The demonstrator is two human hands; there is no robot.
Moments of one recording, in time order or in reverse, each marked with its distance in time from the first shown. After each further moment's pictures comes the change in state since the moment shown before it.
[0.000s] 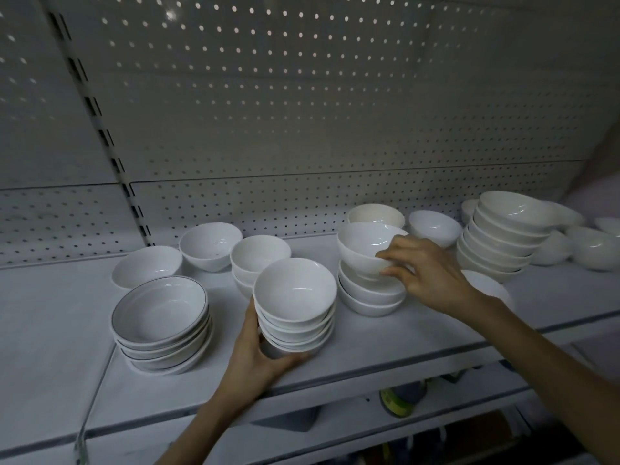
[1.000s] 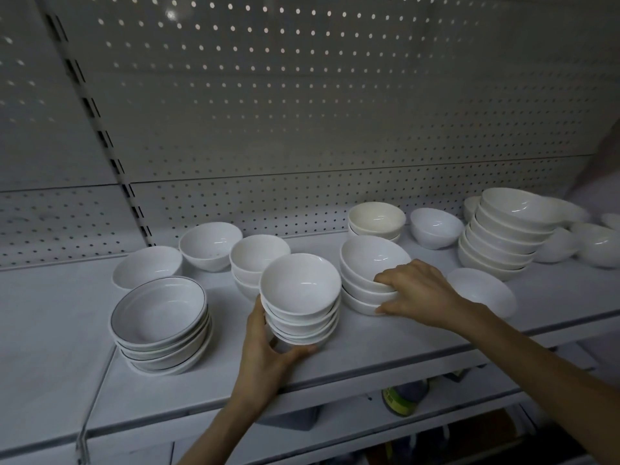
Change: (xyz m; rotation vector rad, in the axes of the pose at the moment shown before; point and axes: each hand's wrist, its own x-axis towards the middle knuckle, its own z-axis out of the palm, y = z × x) left_hand 0.004 -0.005 0.025 -0.097 0.129 -0.051; right_hand -0.009 0.001 0.020 -0.248 -0.405 0.128
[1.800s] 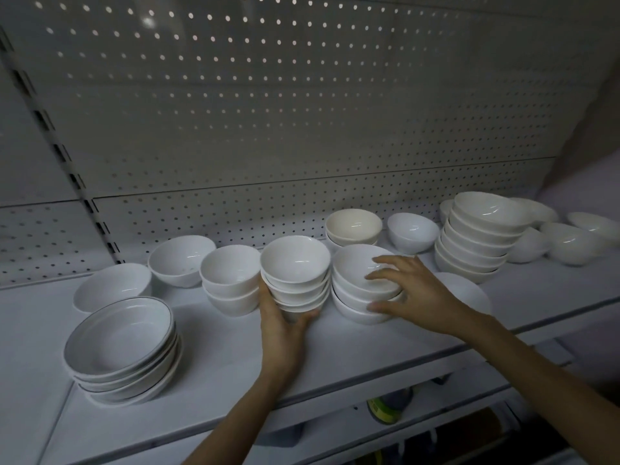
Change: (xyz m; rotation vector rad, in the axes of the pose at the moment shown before) left_hand 0.050 0.004 0.069 -0.017 0.122 0.107; right_hand -0.017 0.039 0.007 0.435 0.064 0.110
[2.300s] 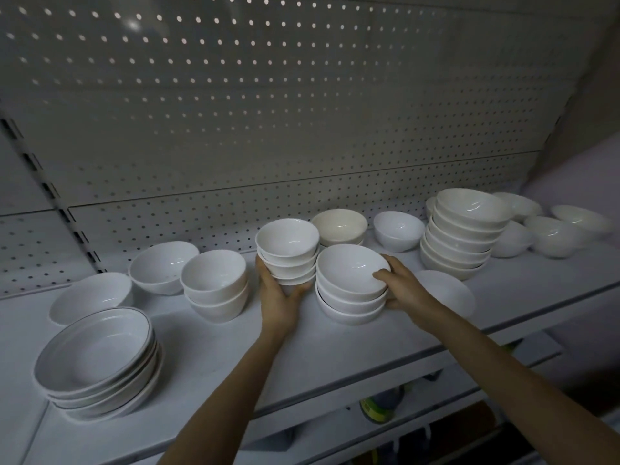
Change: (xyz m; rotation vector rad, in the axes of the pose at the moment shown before) left_hand 0.051 -0.007 0.032 0.082 -0.053 -0.049; right_hand 0.017 0.010 0.014 0.914 0.167 0.585
